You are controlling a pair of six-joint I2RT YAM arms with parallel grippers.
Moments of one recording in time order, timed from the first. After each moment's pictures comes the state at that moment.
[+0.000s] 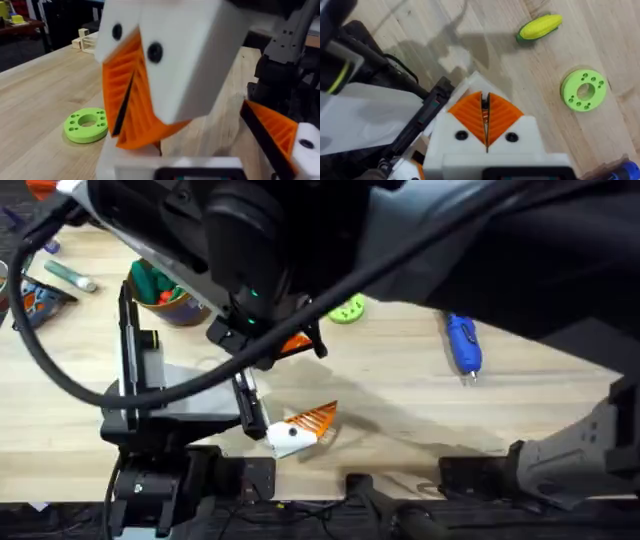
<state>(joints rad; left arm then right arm) -0.01 0.01 0.01 -0.13 1.19 0.04 1.13 1.87 1.94 -1.26 0.08 0.05</state>
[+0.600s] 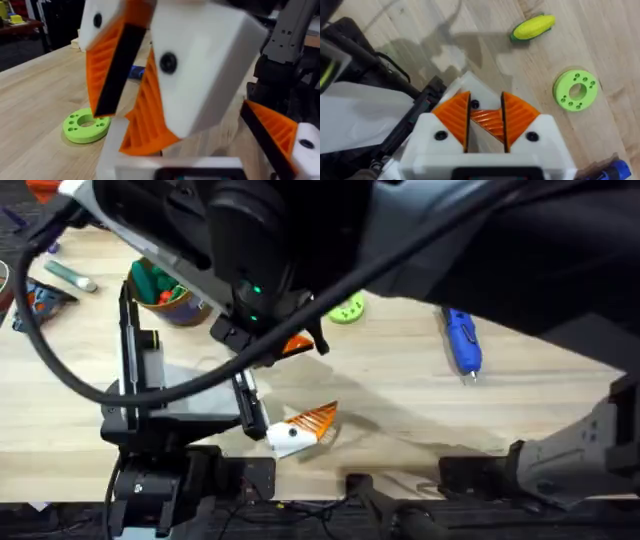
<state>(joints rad) -0.01 0.01 0.01 -0.13 1.19 0.04 1.13 1.87 1.94 -1.27 0.08 0.05</state>
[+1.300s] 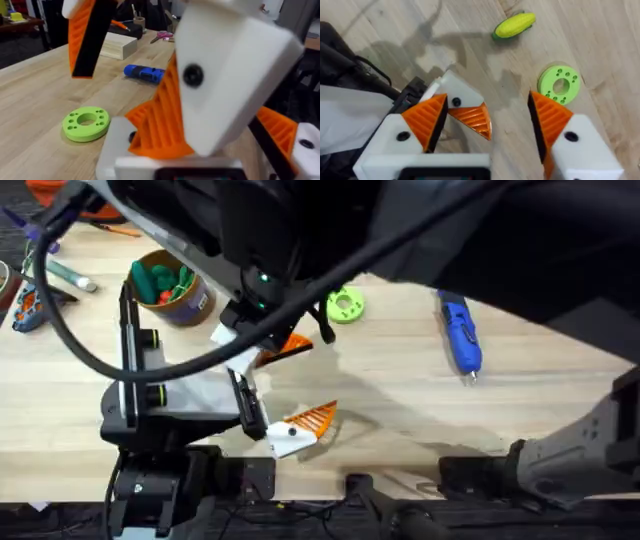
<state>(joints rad) -0.01 0.01 0.01 -0.13 1.20 0.03 1.10 1.87 1.95 -1.28 0.14 0.05</state>
